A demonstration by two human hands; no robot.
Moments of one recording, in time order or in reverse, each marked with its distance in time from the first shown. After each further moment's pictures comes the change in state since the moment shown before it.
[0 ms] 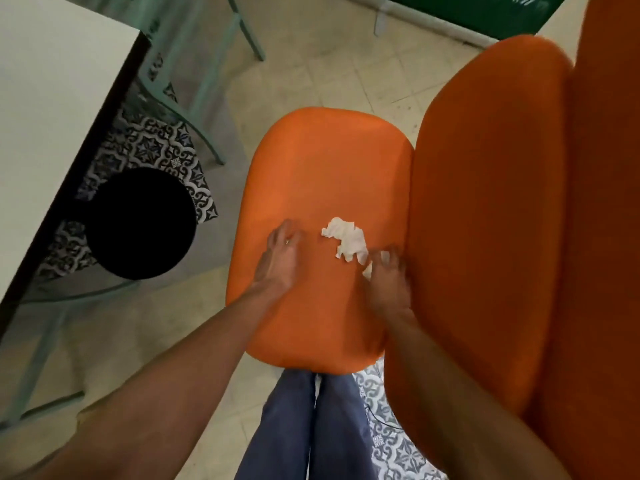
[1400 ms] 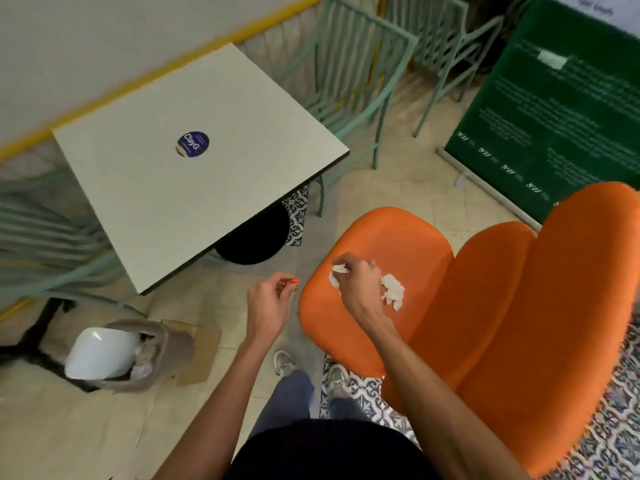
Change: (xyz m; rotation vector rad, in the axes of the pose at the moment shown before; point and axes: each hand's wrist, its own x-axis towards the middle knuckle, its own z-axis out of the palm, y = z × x) left_hand -0.378 0.020 -0.193 -0.660 0.780 -0.421; right_hand -0.280 -0.197 -0.215 0.372 0.135 -0.691
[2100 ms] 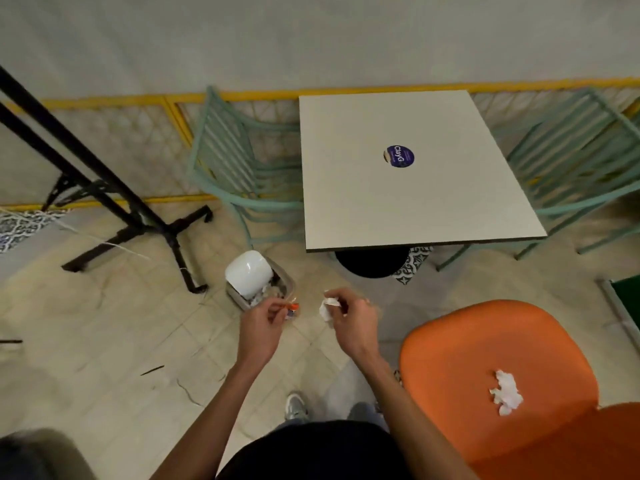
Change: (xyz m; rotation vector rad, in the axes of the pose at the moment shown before) left_hand -0.147 -0.219 -0.223 -0.249 0.470 -0.409; right_hand -0.141 -0.205 0.227 0.068 -0.460 -0.403
